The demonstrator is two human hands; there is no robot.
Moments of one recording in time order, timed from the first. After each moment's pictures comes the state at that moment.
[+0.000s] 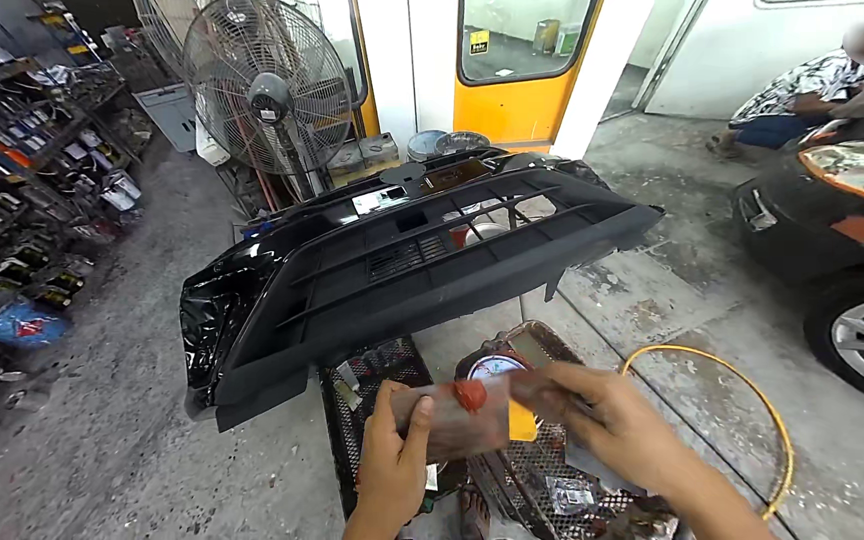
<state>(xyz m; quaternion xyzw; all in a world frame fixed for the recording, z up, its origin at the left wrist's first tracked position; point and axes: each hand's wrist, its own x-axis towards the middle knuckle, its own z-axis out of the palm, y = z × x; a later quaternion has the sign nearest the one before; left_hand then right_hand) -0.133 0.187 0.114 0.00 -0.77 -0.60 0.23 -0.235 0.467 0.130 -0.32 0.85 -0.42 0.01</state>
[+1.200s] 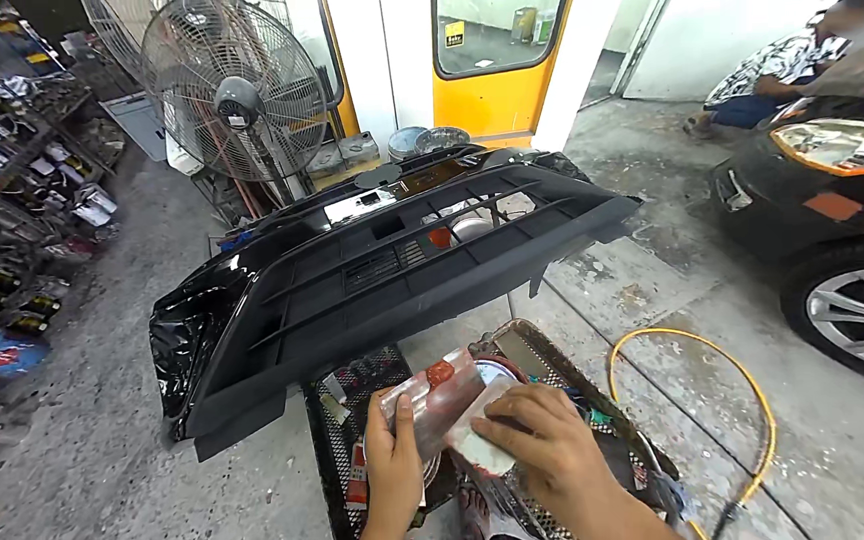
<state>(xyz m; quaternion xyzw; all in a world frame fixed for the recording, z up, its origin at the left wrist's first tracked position) -0.163 0.223 0.085 0.15 -0.70 -0.67 0.20 -0.210 0.441 0.093 -0.38 0.84 -0.33 -0.21</state>
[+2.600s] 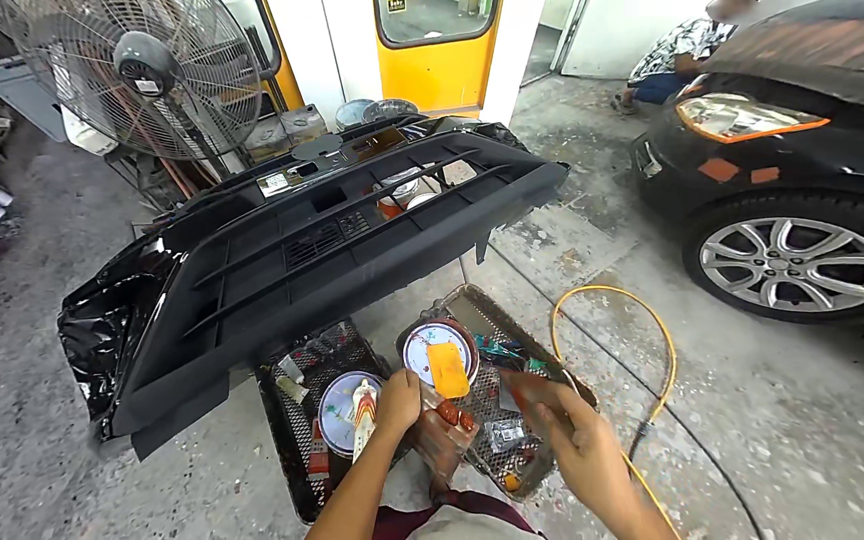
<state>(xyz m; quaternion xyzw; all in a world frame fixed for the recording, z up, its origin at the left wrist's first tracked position) -0.210 0.272 -0.062 0.15 -0.89 -0.37 -0.22 -0.135 0.550 0.035 -0.02 0.89 -0.45 -0.06</state>
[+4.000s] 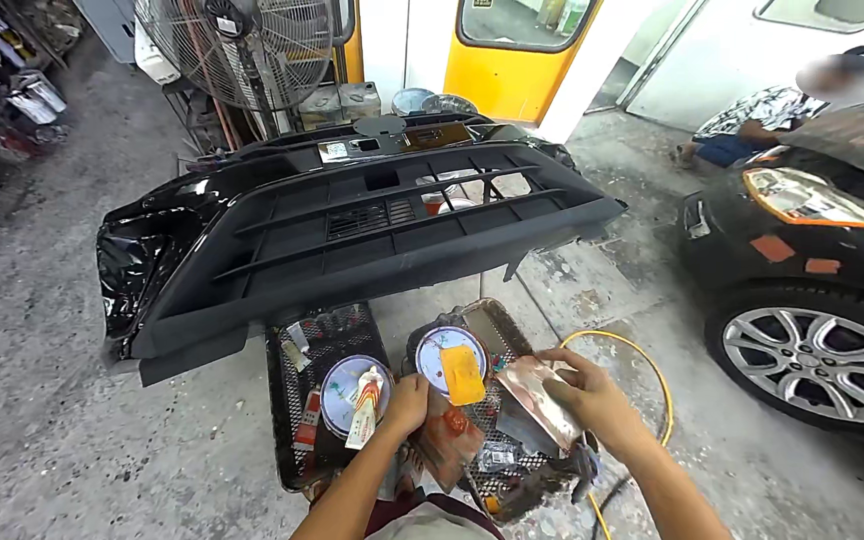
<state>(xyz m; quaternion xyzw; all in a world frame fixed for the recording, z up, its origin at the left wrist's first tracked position) -0.200 0.270 -0.079 0.17 -0.82 -0.50 -0.22 -0.251 0.560 0.067 0.02 0.83 -0.52 0.20</state>
